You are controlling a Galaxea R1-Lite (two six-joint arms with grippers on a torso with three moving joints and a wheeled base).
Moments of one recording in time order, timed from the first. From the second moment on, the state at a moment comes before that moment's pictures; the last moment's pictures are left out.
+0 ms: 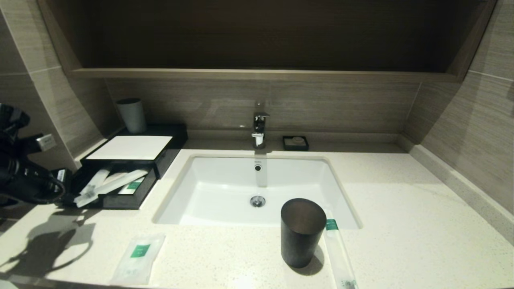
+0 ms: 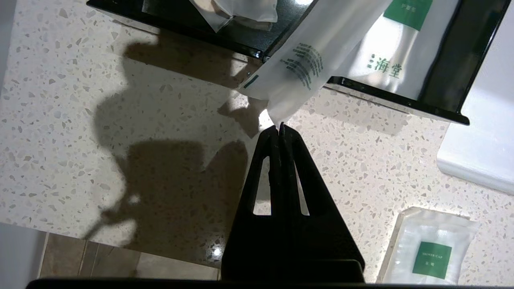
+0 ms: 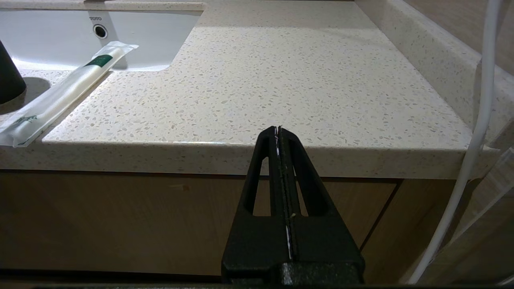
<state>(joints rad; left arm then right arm) 0.33 1.69 -1.26 0.60 -0.16 0.02 0.00 0.00 0.00 0.00 0.00 -0.01</state>
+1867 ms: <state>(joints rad) 0.31 1.78 -1.29 0.58 -0.19 0.00 0.00 0.00 0.00 0.00 0.00 -0.01</state>
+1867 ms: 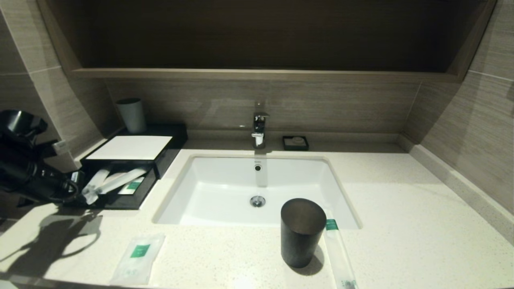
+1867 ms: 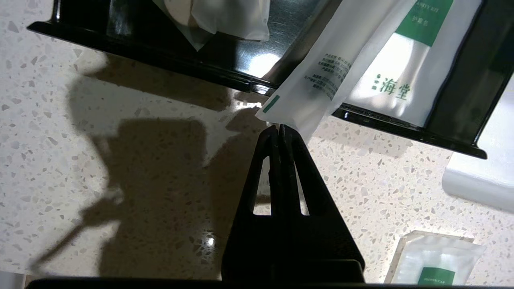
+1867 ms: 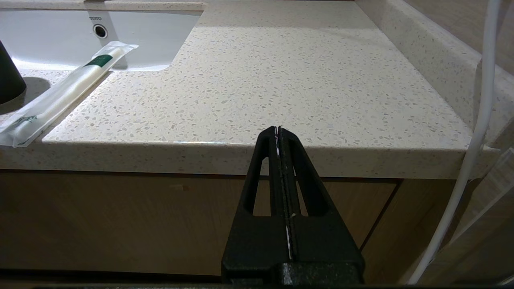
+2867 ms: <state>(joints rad) 0.27 1.81 -1.29 0.45 -0.23 -0.11 0.00 0.00 0.00 0.00 0.00 -0.01</state>
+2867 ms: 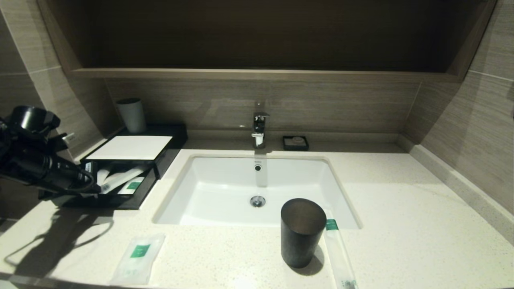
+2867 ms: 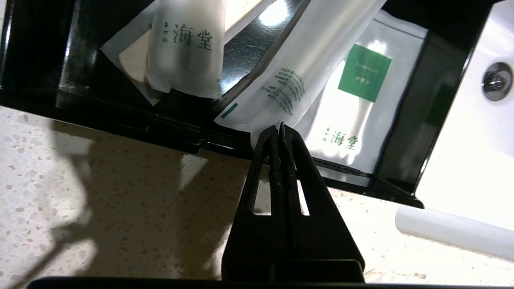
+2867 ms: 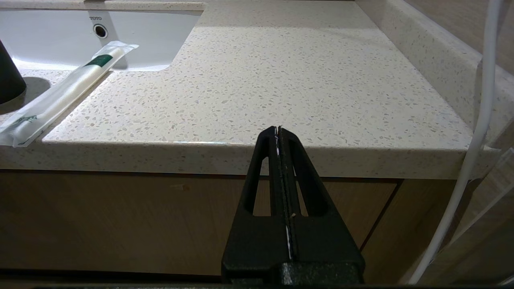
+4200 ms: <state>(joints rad) 0.10 1.56 -1.29 0.53 -0.34 -0.11 0.00 0.00 0.00 0.00 0.00 -0.01</state>
